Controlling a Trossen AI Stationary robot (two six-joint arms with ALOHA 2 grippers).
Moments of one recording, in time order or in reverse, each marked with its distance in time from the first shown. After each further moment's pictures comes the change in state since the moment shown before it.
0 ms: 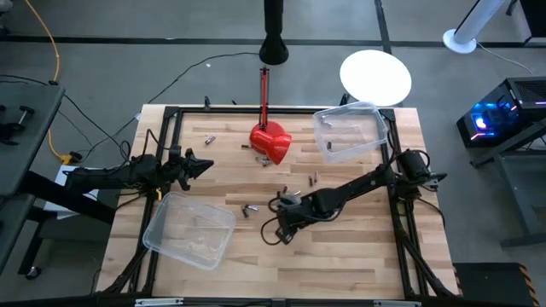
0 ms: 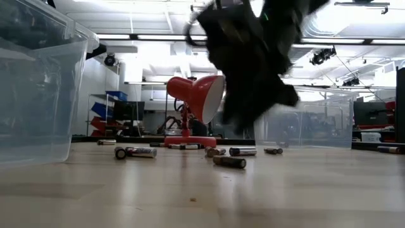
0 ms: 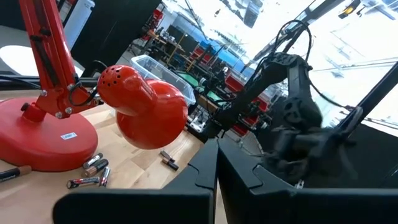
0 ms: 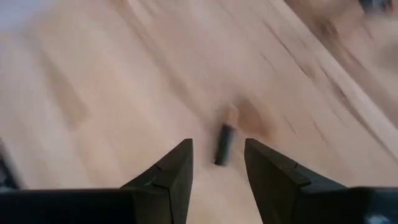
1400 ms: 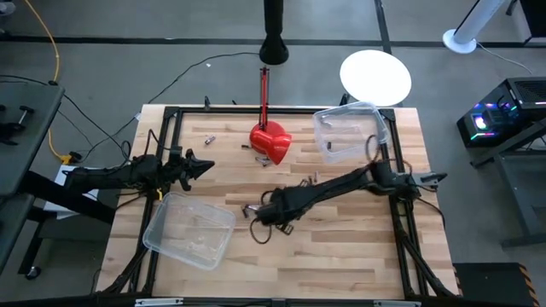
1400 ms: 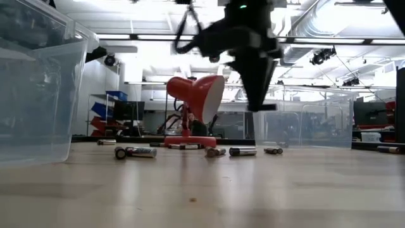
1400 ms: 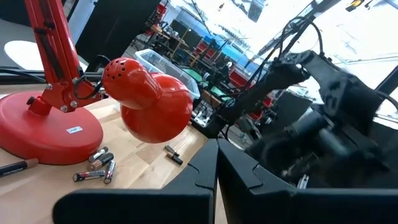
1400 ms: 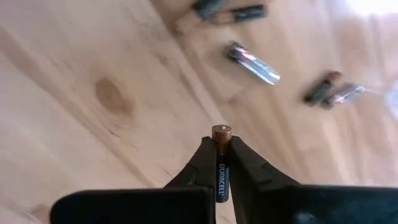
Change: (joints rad) left arm 0.000 0.010 0.000 -0.020 0.000 0.000; right arm -0.045 0.252 0.579 -0.938 0.170 -0.143
